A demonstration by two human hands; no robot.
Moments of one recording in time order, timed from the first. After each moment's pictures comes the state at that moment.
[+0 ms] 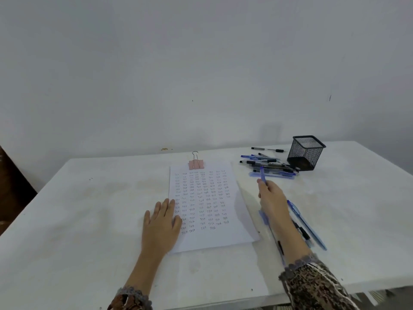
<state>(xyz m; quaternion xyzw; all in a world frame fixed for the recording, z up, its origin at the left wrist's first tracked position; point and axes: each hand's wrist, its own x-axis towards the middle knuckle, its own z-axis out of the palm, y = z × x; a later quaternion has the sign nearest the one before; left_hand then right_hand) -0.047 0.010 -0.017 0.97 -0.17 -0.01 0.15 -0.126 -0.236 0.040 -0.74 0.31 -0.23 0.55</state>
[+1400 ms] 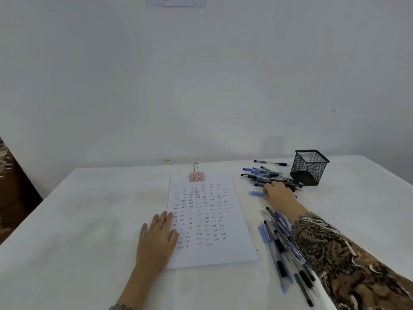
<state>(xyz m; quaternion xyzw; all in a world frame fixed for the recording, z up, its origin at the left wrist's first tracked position) -0.045 0.009 -0.027 0.97 -0.15 0.02 0.17 -0.060 -0.350 0.016 -0.99 0.16 -0.02 -0.01</state>
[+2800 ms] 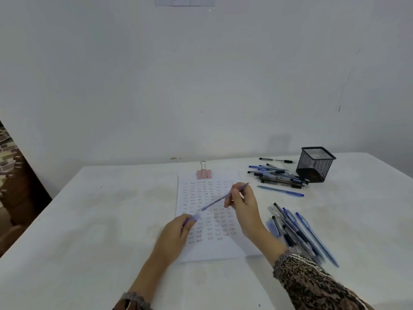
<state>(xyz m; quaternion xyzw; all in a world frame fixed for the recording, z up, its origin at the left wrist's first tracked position) -0.044 0.009 -0.020 0.86 -0.26 0.02 0.43 -0.089 -0.182 0.028 -0.65 0.06 -0.26 0.71</state>
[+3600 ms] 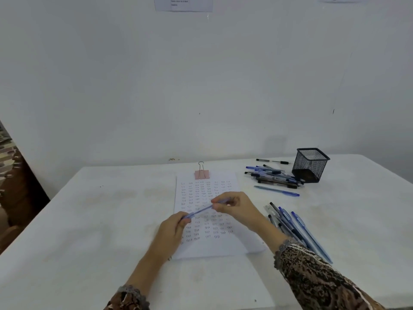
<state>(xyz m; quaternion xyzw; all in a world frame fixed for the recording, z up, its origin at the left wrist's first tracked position) -0.046 0.012 -0.013 0.85 -0.27 0.03 0.45 -0.097 -0.197 0.044 -0.76 -0.01 -0.06 0.65</state>
